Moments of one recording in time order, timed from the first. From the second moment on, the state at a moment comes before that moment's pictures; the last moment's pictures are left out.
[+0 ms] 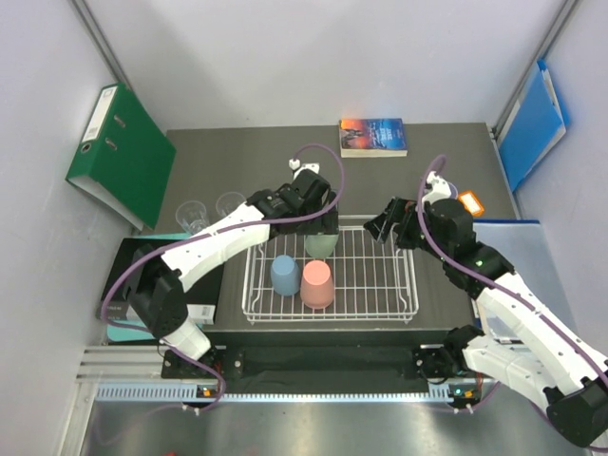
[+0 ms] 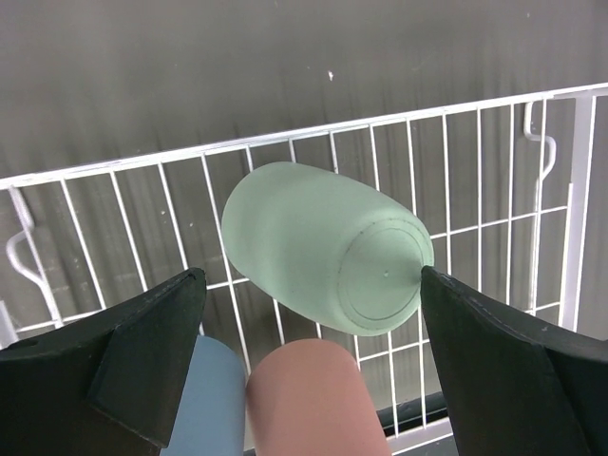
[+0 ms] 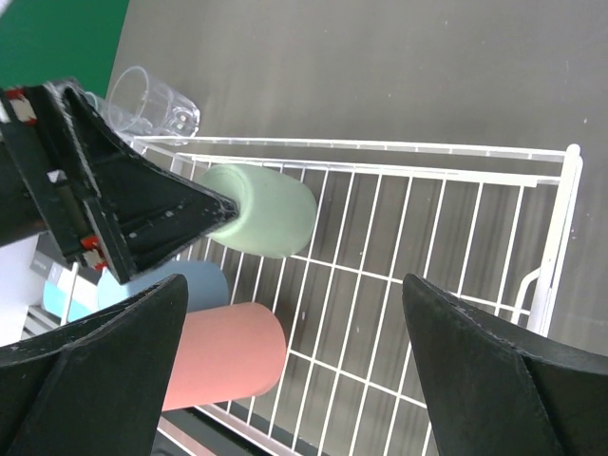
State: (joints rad) left arm -0.80 1.61 1.38 -0.66 -0.21 -0.66; right arm 0.54 0.86 0.79 -0.34 -0.02 0.61
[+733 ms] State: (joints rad) left arm -0.80 1.67 1.45 -0.72 -0.25 -0.65; right arm 0.54 0.86 0.76 -0.34 -0.02 0.61
